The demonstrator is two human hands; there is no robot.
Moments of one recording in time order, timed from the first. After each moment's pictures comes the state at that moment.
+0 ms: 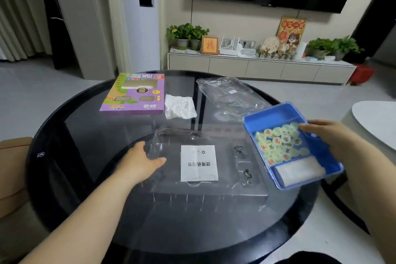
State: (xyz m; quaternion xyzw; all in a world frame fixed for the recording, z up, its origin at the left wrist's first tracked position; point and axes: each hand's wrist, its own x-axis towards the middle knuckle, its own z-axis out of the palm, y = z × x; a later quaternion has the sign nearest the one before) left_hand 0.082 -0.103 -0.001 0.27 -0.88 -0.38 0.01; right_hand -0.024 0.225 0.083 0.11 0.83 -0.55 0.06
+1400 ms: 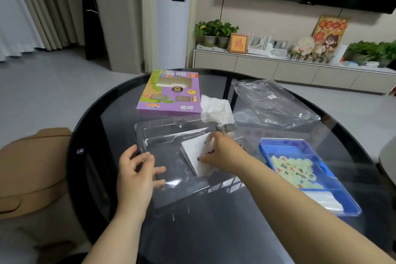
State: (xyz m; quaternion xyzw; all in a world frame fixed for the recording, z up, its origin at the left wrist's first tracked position) left_hand 0.114 -0.146 -0.028 0.29 -0.58 -0.70 0.31; right_hand 0.000 -0.022 0.021 -0.25 0.93 -0.21 0.15
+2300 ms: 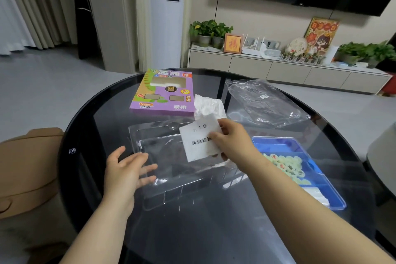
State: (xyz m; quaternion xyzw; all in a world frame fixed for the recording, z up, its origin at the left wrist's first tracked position) left_hand 0.114 -0.158 -0.023 0.31 -0.53 -0.75 0.26; right_hand 0.008 -0.002 0.044 -0.19 0.84 -0.50 0.12
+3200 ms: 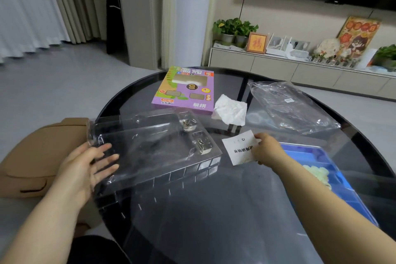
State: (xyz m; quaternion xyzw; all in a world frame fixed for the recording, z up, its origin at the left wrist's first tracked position) left_hand 0.163 -0.235 -0.007 0.35 -0.46 -0.76 0.29; right_hand -0.046 0.016 0.011 -0.09 0.94 -0.31 0.13
